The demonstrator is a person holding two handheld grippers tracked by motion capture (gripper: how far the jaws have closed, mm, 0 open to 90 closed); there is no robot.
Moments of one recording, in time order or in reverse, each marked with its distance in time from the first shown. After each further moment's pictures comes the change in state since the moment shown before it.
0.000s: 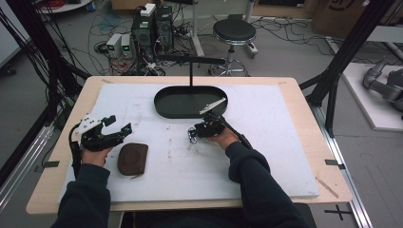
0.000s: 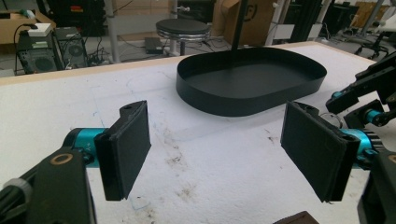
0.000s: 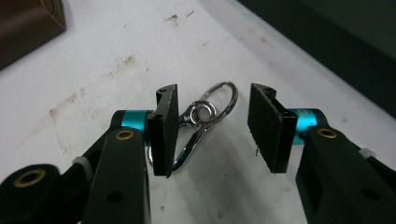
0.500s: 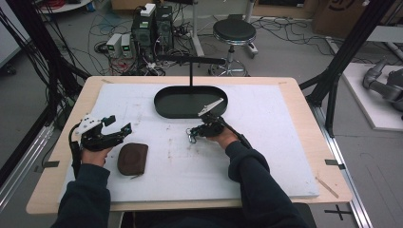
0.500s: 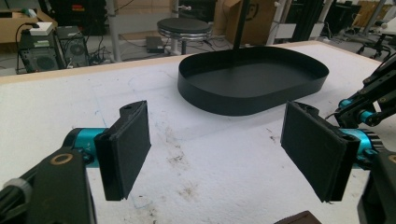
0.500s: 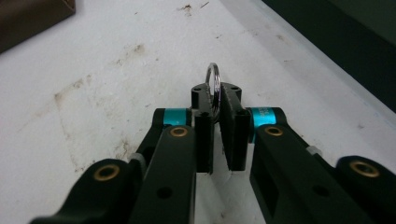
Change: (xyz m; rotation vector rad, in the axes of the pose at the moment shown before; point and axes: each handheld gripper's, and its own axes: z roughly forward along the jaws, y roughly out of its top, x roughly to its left) left arm 0.000 0.000 0.000 0.002 0.004 -0.003; right arm 0.001 0.001 0.002 0.021 0.021 -0.079
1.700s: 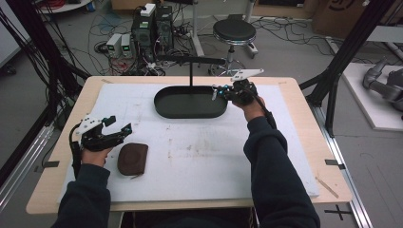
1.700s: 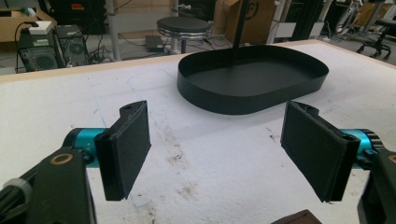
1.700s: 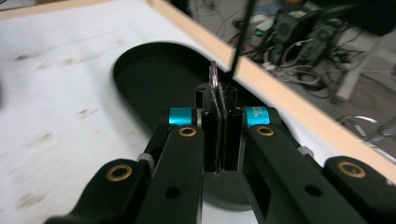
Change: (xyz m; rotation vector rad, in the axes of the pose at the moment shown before) left arm -0.001 0.000 0.000 0.007 -0.002 0.002; right arm -0.047 0.035 -0.125 -0.308 -0.339 -0.099
